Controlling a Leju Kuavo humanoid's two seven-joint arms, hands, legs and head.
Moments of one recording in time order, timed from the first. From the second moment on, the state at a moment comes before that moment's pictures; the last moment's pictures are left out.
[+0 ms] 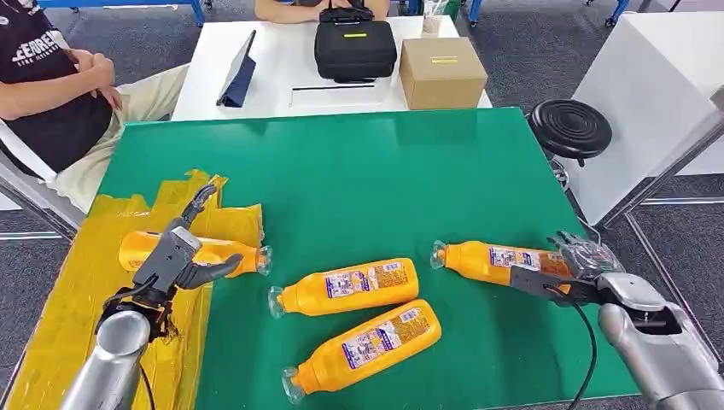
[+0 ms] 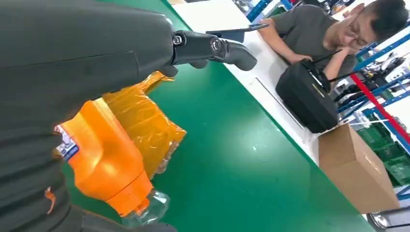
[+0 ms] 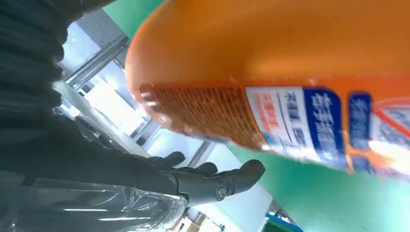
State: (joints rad) left arm -0.31 0.02 -0.17 -1.33 -0.37 -0.05 -0.20; right arm -0.17 -0.60 0.15 -1.28 0.95 0.29 0.11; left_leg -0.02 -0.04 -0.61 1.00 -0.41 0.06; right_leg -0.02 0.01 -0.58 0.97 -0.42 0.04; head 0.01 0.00
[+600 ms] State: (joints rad) left arm -0.31 0.02 -0.18 -1.30 -0.36 -0.03 -0.20; right arm -0.16 -0.56 0.19 -1.22 0.92 0.21 0.10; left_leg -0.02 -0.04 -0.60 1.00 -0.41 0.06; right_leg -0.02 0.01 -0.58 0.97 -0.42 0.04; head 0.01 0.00
